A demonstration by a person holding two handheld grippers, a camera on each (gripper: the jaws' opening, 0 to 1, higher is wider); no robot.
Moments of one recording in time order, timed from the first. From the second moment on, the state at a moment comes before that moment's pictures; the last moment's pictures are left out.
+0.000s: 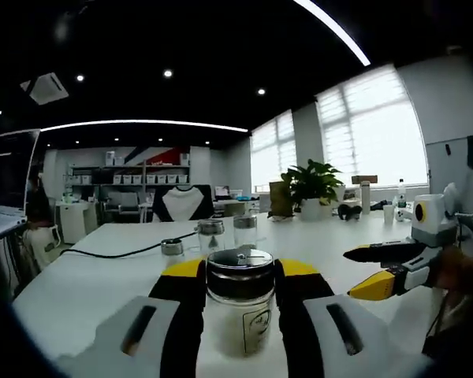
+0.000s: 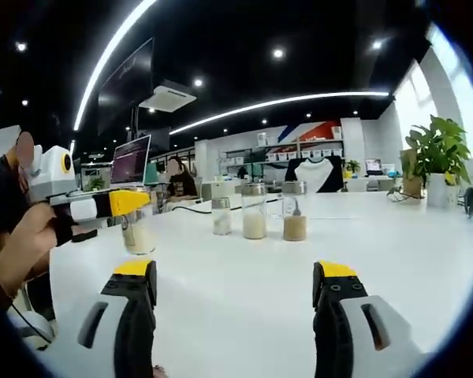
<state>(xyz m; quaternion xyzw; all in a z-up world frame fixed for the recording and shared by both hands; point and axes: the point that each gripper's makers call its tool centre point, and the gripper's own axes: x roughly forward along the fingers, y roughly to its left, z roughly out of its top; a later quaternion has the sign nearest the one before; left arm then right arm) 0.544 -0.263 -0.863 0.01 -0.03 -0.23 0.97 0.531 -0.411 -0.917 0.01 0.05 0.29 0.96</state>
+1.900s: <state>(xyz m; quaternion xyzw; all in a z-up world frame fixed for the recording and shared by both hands) 0.562 -0.212 -0.913 -0.01 -0.01 -0.20 0.98 0.533 -0.417 -0.916 -0.02 0.05 0.27 0.96</state>
